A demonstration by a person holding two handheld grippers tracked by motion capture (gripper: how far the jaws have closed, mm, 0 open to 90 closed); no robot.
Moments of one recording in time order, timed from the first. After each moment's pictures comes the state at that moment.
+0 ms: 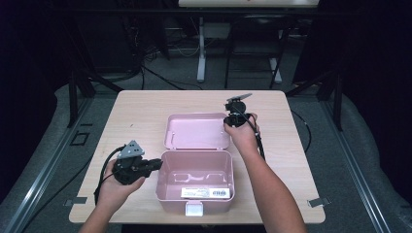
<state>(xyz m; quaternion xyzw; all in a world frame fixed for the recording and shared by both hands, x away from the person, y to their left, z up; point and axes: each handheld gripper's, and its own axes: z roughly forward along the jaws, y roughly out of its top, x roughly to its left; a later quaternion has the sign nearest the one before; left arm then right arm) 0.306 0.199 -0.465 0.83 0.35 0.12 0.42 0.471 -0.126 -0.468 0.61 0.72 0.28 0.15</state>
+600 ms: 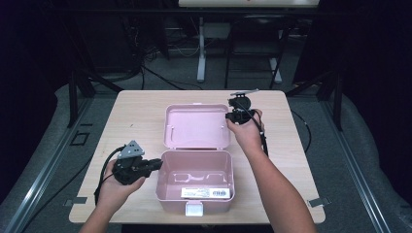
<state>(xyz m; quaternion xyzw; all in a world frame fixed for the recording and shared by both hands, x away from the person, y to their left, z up) 0.305 0.199 -0.465 0.83 0.35 0.12 0.42 0.456 -0.133 -0.437 0.59 0.71 0.34 0.17</state>
